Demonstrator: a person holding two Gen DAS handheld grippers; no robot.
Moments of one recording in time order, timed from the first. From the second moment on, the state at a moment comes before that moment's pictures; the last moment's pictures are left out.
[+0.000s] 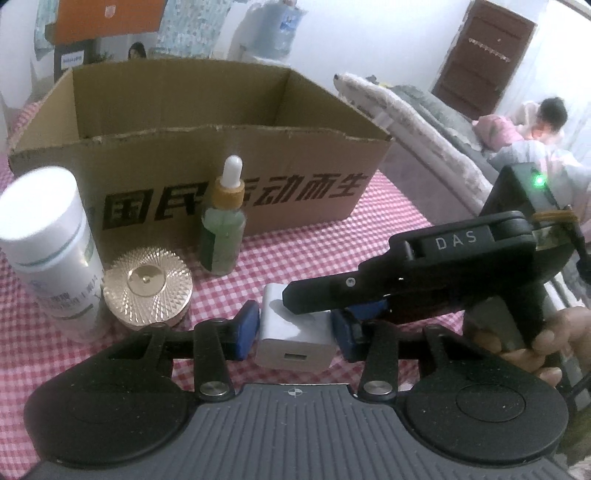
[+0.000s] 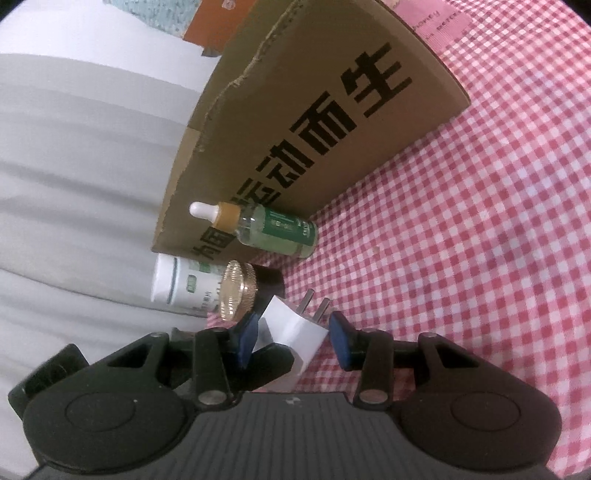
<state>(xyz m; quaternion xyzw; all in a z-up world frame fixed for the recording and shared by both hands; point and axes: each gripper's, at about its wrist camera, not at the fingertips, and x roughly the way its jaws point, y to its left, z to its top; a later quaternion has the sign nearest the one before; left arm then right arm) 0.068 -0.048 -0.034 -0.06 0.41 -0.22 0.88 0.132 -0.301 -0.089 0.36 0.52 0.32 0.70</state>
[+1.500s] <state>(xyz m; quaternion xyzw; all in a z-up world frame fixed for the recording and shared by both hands) 0.243 -0.022 0.000 -0.10 0.50 -0.14 0.85 0.322 -0.214 -0.029 0.18 0.60 0.31 0.72</state>
